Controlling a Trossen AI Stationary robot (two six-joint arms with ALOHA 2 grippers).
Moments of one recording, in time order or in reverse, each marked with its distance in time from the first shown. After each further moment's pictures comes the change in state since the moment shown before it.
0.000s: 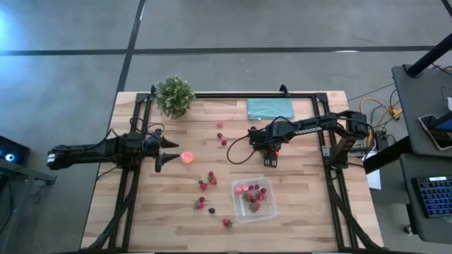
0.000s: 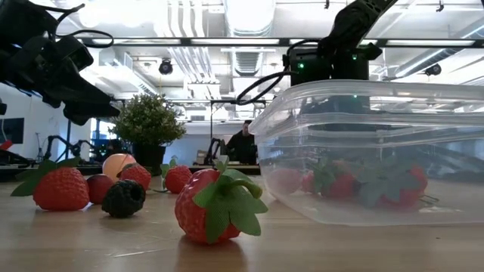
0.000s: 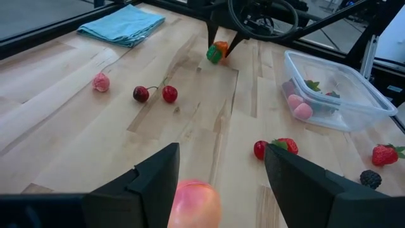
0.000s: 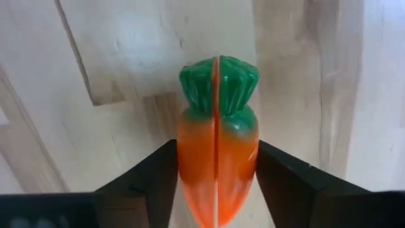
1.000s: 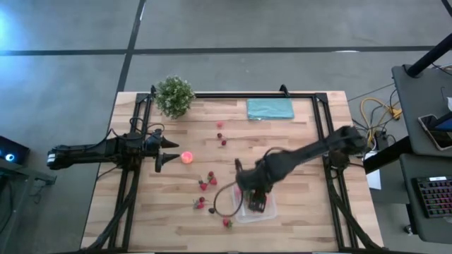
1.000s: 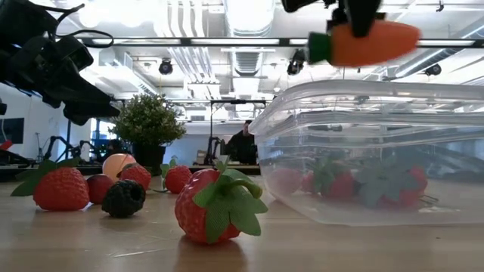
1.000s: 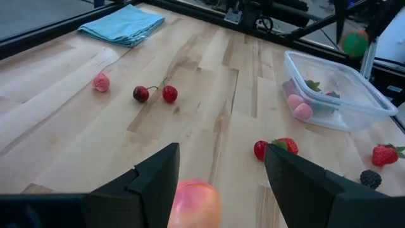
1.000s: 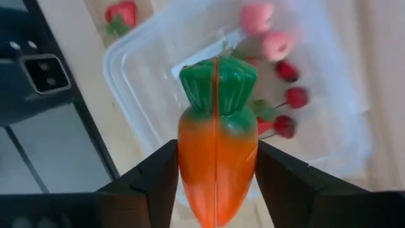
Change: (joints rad) left arm 0.000 0.001 0.000 0.000 0.000 0.000; right arm 0.469 0.104 0.585 -0.279 -0.284 0.674
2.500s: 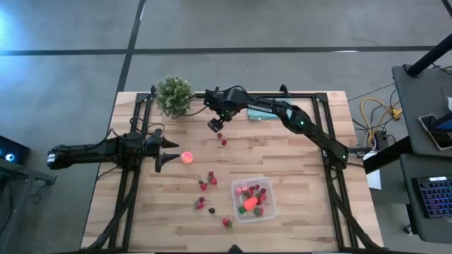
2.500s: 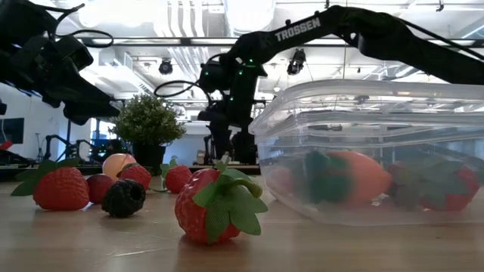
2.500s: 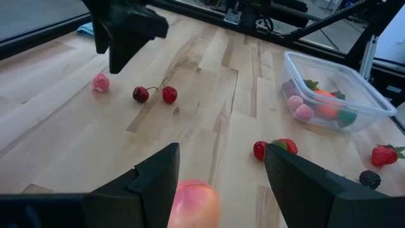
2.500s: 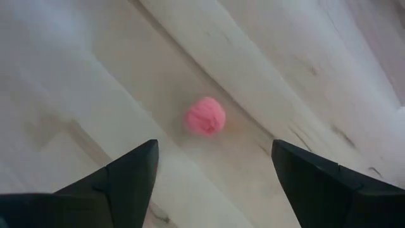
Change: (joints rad) left arm 0.000 -0.001 0.000 0.000 0.001 0.000; right arm -0.678 0.649 0.724 -0.031 0.240 -0.321
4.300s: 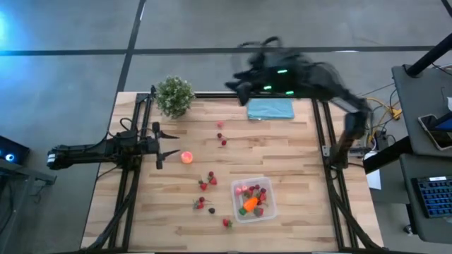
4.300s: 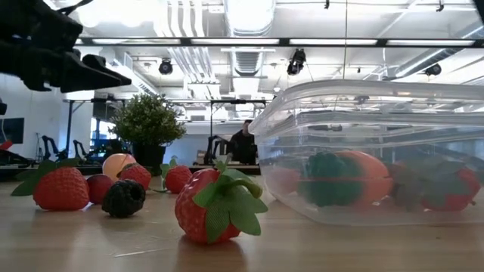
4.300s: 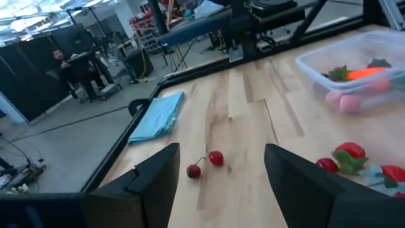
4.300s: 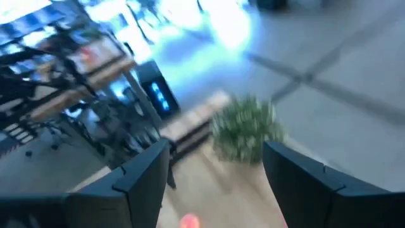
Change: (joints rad) left arm 0.000 -0.001 0.000 0.190 -0.057 0.599; right arm 0.196 -0.723 0.005 0.213 0.151 0.061
